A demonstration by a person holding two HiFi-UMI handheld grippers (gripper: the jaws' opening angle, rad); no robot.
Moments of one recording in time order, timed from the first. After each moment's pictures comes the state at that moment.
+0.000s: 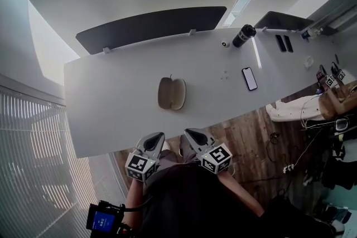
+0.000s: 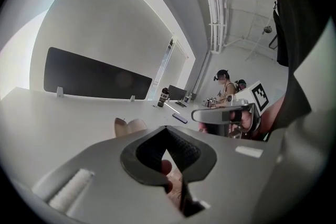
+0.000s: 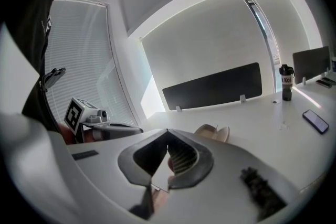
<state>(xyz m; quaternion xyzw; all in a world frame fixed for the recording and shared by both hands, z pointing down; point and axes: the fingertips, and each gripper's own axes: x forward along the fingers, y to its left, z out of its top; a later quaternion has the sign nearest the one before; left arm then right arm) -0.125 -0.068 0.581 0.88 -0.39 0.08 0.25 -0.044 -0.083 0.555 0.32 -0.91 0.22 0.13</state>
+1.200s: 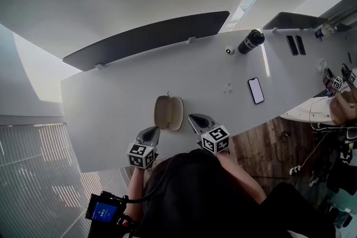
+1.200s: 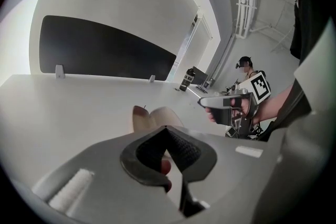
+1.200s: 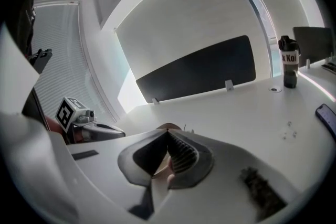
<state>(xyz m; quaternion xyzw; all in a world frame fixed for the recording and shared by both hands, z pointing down) -0.125 -0.198 0.685 0.82 -0.43 0.17 0.33 0.003 -0.251 0.653 0.33 -0.89 0.28 0.17</state>
